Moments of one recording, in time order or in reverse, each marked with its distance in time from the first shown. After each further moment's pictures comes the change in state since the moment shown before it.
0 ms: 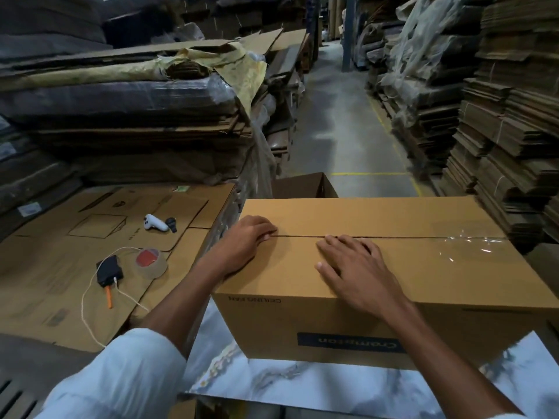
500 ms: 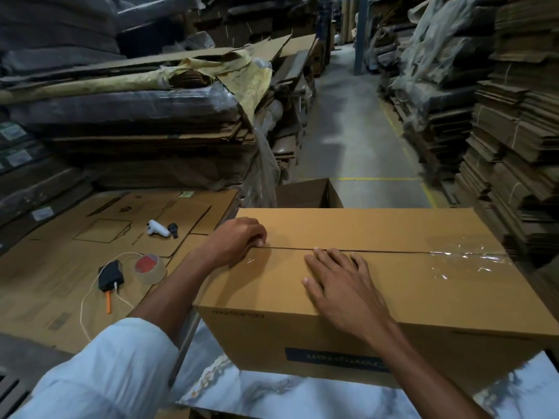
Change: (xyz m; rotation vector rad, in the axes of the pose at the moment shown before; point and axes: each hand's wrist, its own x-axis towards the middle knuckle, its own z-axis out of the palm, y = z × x) left_hand 0.028 0.004 -0.016 0.163 -0.014 0.129; right_hand 0.000 0.000 -0.003 0.033 -0.023 -0.029
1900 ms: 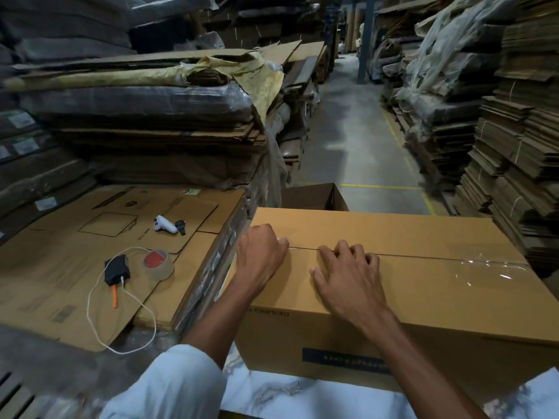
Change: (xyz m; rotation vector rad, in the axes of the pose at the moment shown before) left_hand -0.009 0.053 0.015 -0.151 0.254 -0.758; right_hand 0.028 -0.033 0.013 -0.152 0.120 0.141
